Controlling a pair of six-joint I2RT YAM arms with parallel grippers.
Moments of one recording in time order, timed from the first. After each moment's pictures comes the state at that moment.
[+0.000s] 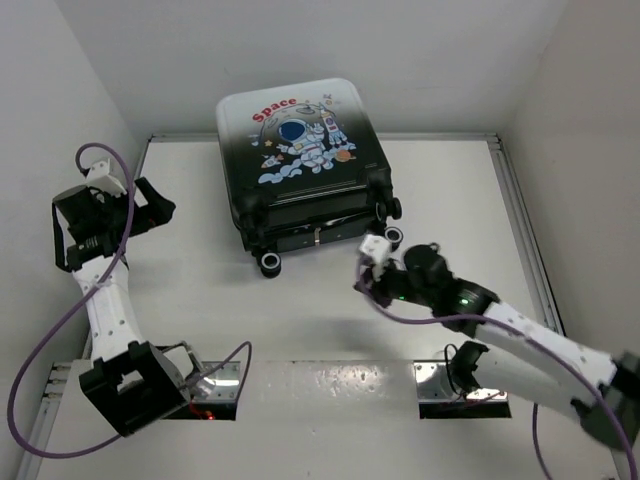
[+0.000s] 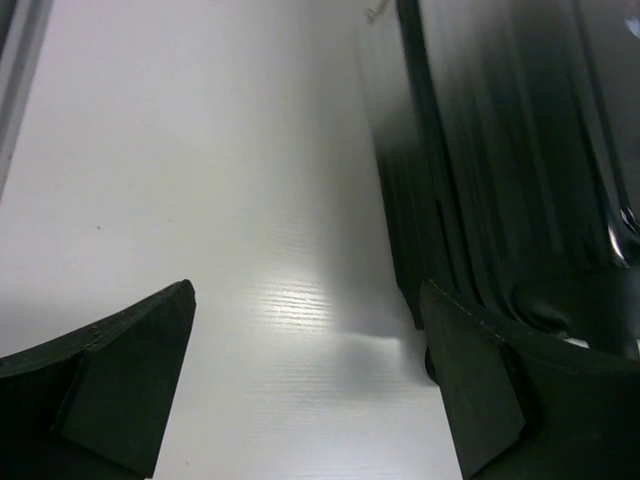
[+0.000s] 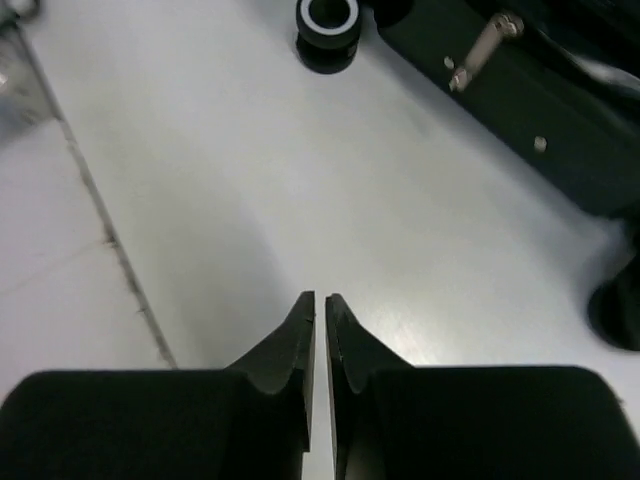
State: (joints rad) left arm 0.55 1.08 0.97 -0.39 0.52 -0.11; right arm 0.73 0.77 0.50 -0.20 -0.27 -0.08
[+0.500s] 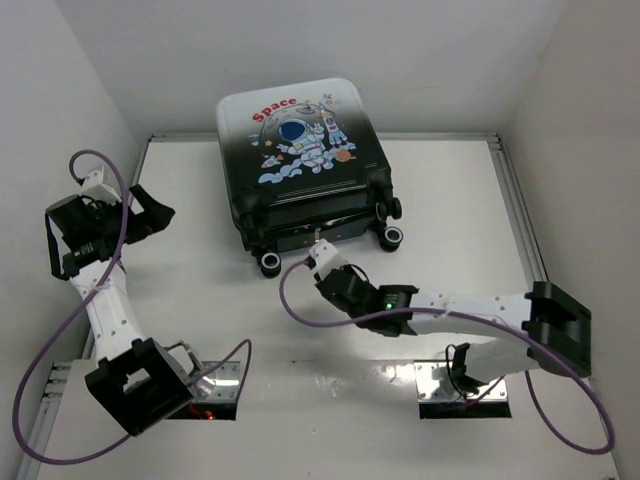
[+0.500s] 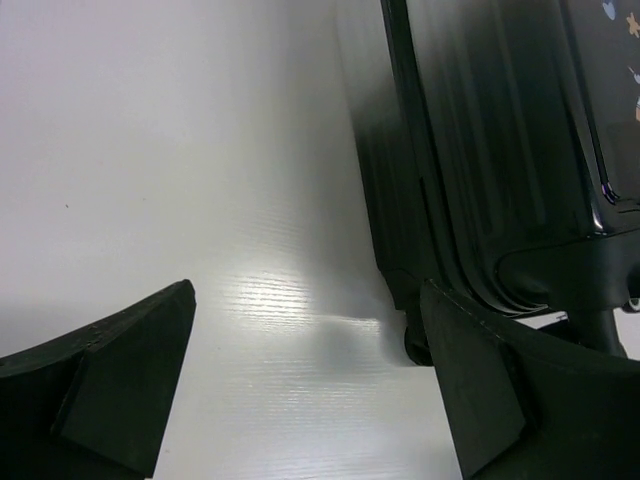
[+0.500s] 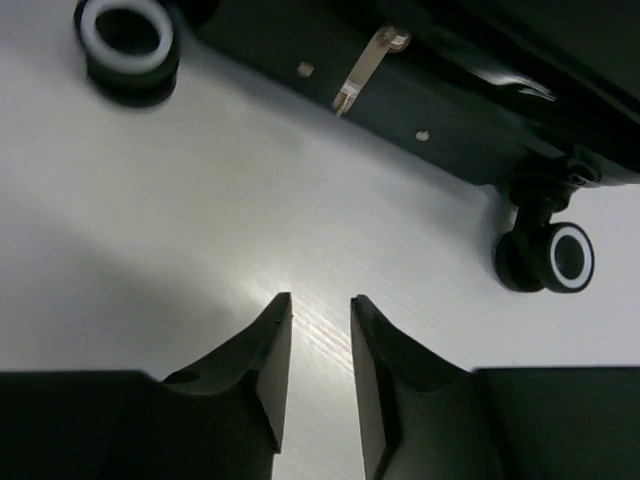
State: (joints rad) left arm 0.62 1.04 0.92 -0.42 0.65 -0.10; right arm 1.20 1.32 0.71 -0.08 0.63 0.06
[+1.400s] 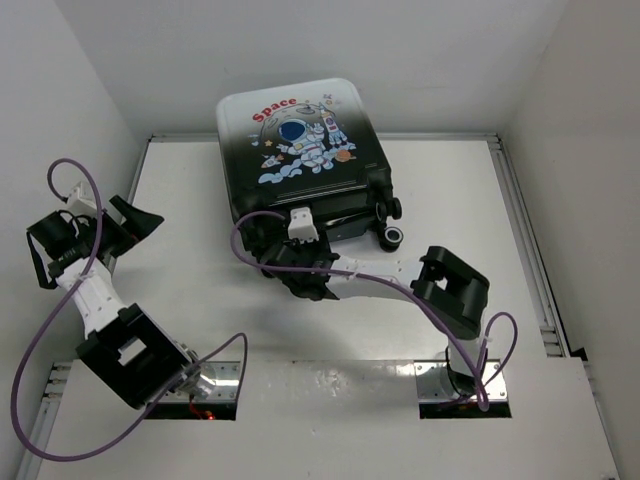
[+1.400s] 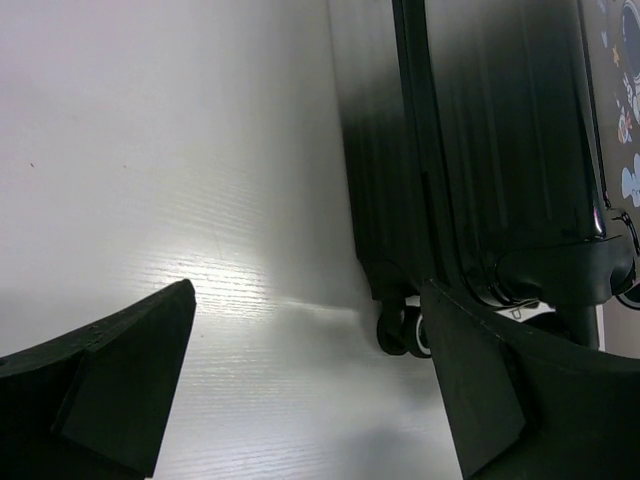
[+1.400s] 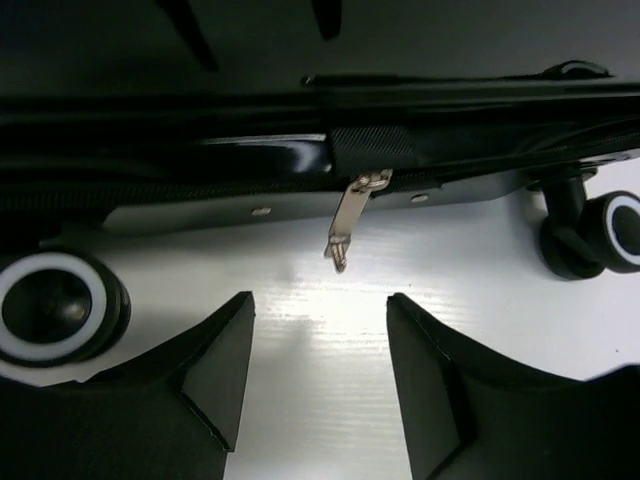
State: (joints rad) left arm 0.81 1.18 0.89 -0.39 0.88 -0.13; right arm 1.12 1.91 1.25 -0.27 0.97 0.59
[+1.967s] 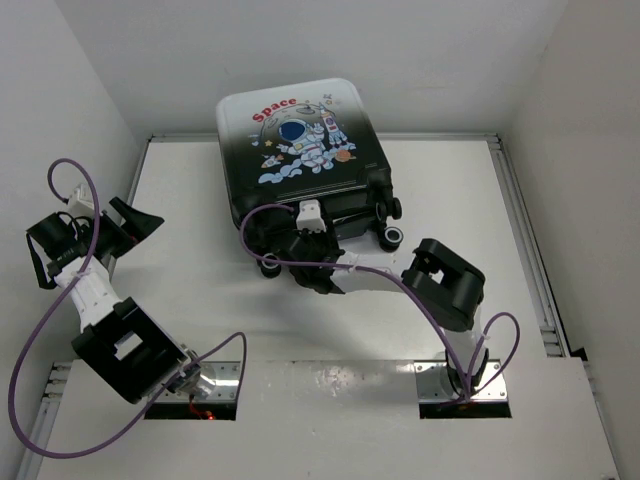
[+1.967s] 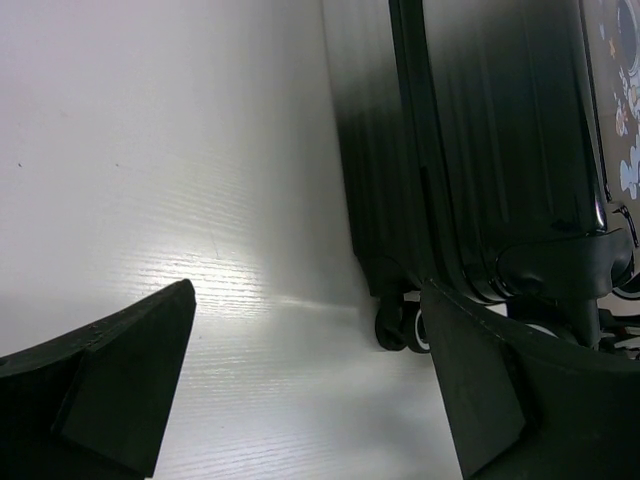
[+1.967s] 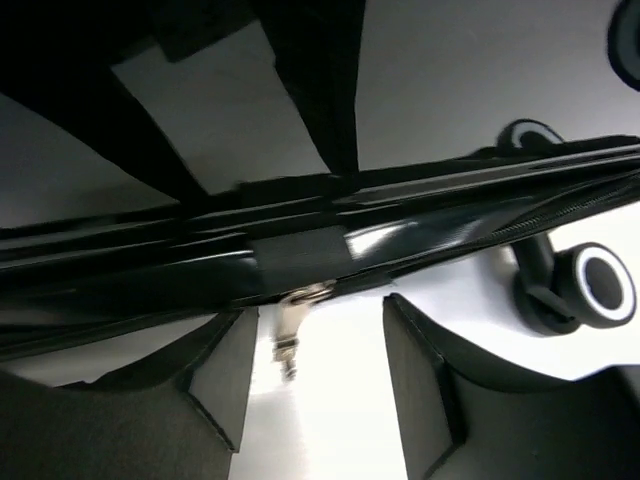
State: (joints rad) left arm 0.82 1.22 0.88 -0.37 0.93 -0.11; right arm 1.03 1.96 1.17 0.04 1.06 0.42
